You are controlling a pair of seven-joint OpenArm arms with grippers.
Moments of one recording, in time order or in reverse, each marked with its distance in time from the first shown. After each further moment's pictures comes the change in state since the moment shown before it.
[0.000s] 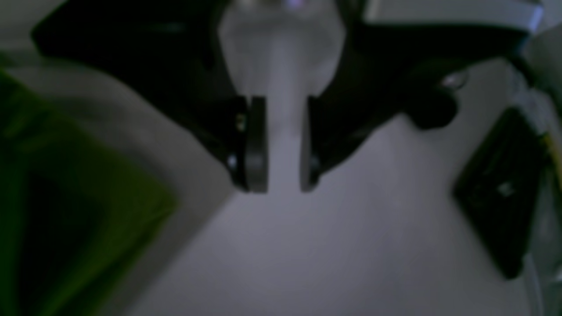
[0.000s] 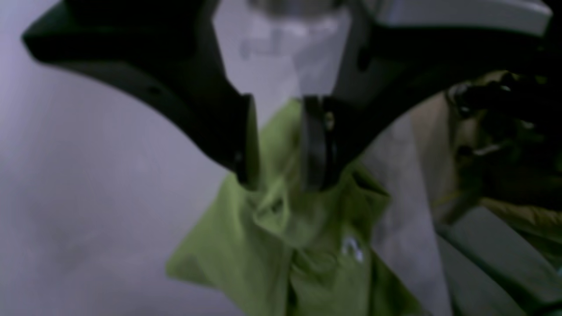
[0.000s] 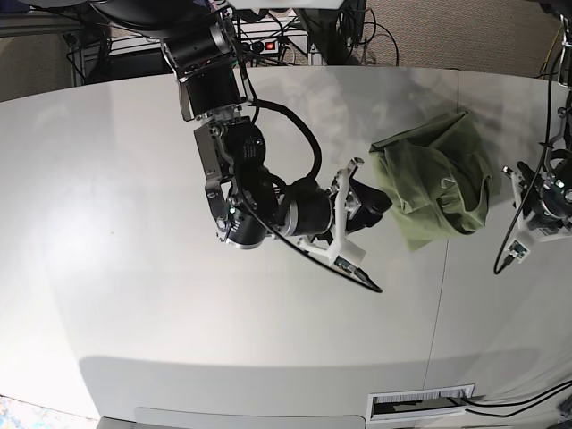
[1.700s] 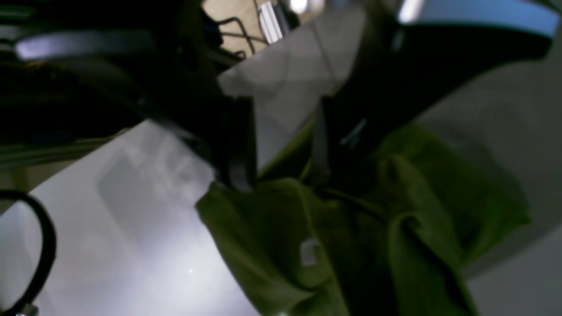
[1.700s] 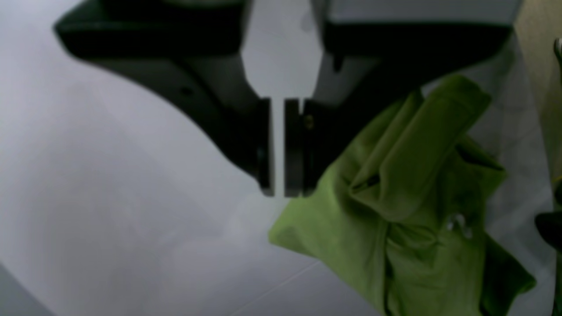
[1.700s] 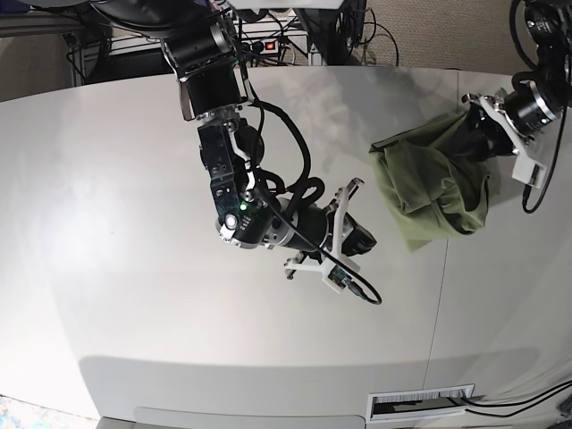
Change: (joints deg) left arm 29.7 25.2 -36.8 22.2 -46.4 -8.1 5.6; right arm 0.0 -0.2 0.0 -0.1 -21.5 0.0 19.8
